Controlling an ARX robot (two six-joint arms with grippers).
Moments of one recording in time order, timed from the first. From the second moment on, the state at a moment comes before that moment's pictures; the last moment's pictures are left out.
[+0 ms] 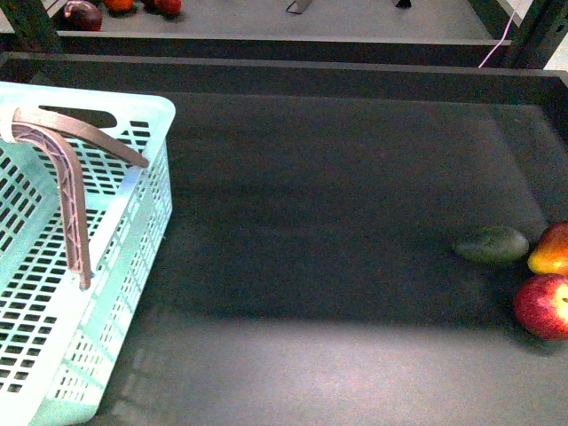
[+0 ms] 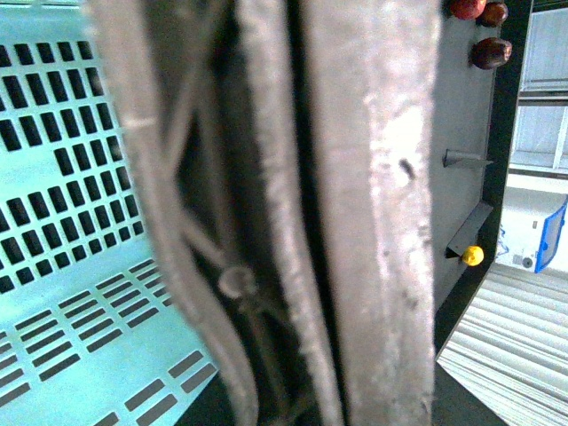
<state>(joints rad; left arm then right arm) 0.13 1.69 0.72 0.33 0.12 -1.28 0.00 0.00 0.02 0.00 0.00 0.00</state>
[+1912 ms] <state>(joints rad) -0.70 1.42 0.99 -0.03 0.02 -1.27 0.00 0.00 0.02 0.00 0.00 0.00</state>
